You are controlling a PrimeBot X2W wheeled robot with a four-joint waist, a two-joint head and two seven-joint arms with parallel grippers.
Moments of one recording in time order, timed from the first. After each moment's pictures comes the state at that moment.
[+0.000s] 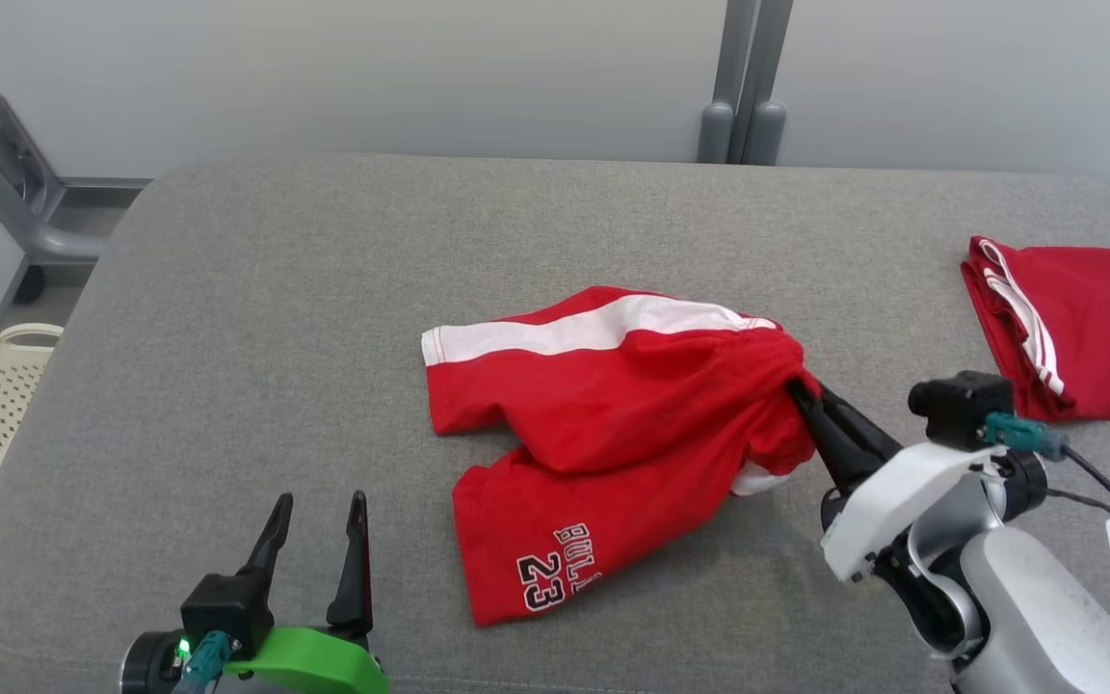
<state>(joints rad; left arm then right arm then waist) -0.03 0.05 -0.13 0.31 -0.21 -0.06 -0.26 -0.25 -0.26 0.32 0.22 0.53 0.13 0.02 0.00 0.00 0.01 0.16</state>
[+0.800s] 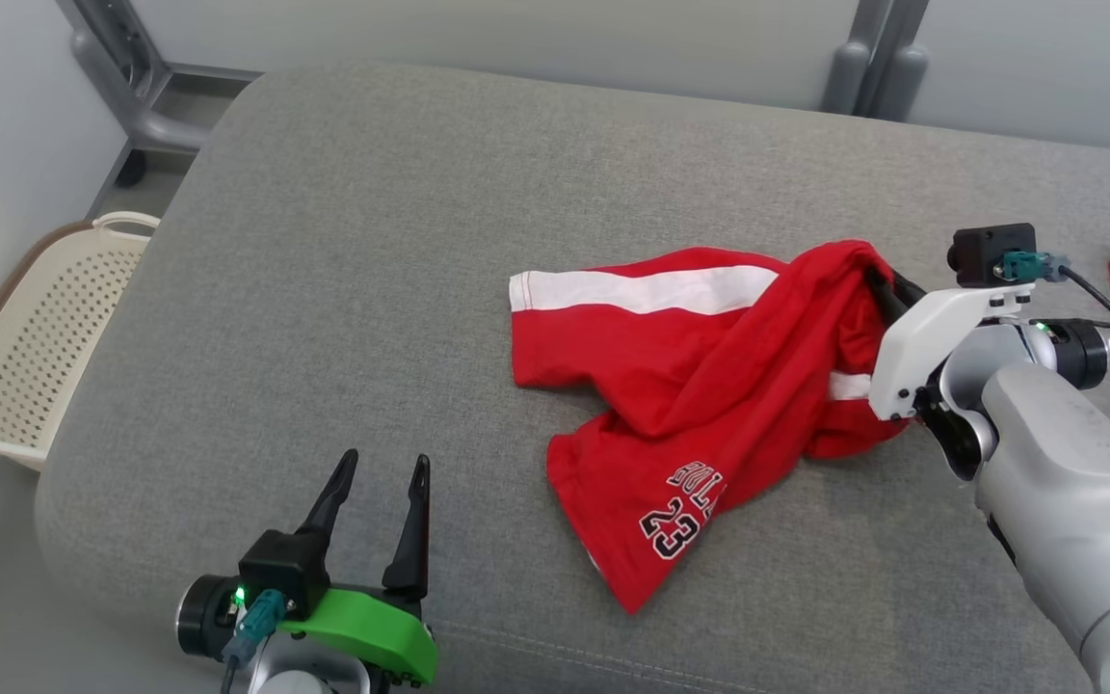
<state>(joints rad) -0.10 0.05 -0.23 0.32 -0.22 -0.07 -0.26 -0.78 -0.26 0.43 0.98 0.54 0.13 -0.07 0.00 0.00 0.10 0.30</state>
